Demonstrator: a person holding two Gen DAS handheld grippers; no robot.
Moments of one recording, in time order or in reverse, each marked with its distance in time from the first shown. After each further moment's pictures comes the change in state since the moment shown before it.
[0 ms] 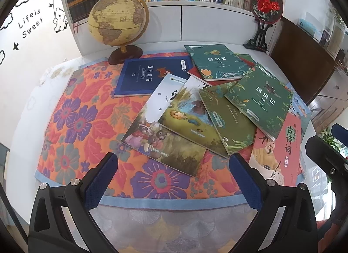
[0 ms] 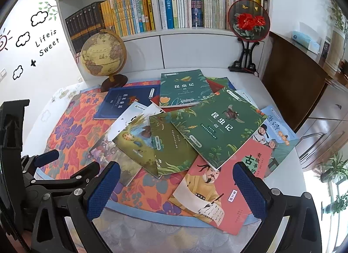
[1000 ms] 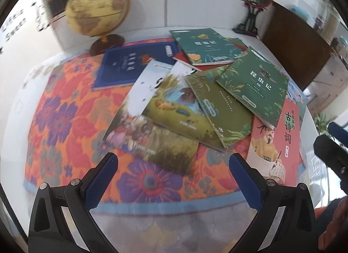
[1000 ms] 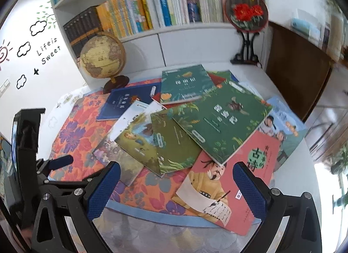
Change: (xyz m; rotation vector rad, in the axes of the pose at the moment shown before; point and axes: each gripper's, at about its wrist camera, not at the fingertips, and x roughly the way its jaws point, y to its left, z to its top) left arm 0.042 -0.009 0.003 0.082 0.072 -0.084; right arm 0.023 -0.026 -0.015 0.094 0.028 0.071
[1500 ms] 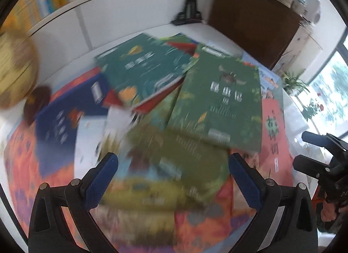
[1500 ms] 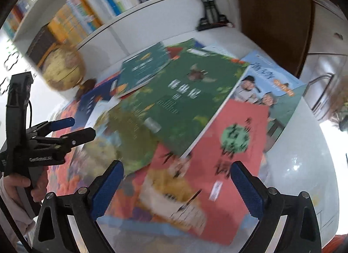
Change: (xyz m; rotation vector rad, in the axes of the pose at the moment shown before) left arm 0.068 -0.063 0.105 0.359 0.036 -0.252; right arm 0.058 -0.103 0.004 0.245 0.088 0.009
